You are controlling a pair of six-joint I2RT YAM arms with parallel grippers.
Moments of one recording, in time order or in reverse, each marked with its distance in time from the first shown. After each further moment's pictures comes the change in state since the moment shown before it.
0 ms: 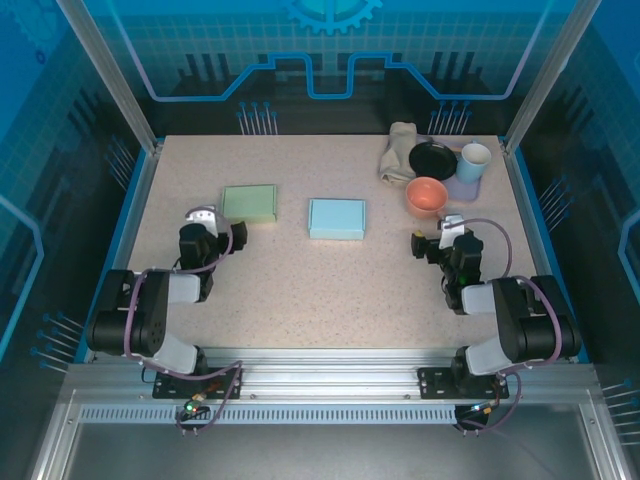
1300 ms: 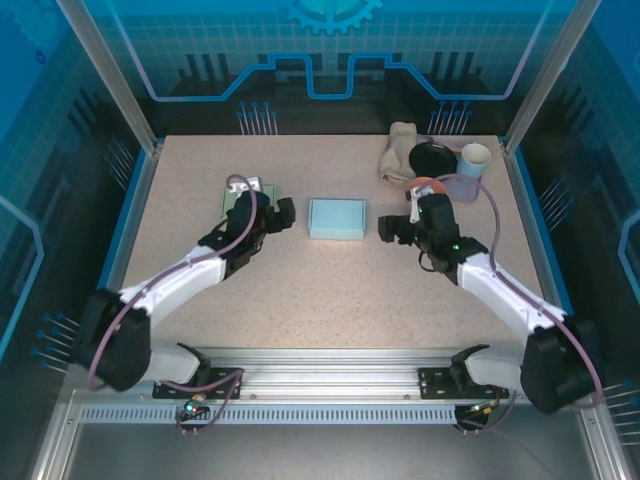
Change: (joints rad) left arm -0.476 -0.206 0.418 -0.774 -0.403 -0.354; right arm 0.316 -0.293 0.455 -1.008 0.105 0.224
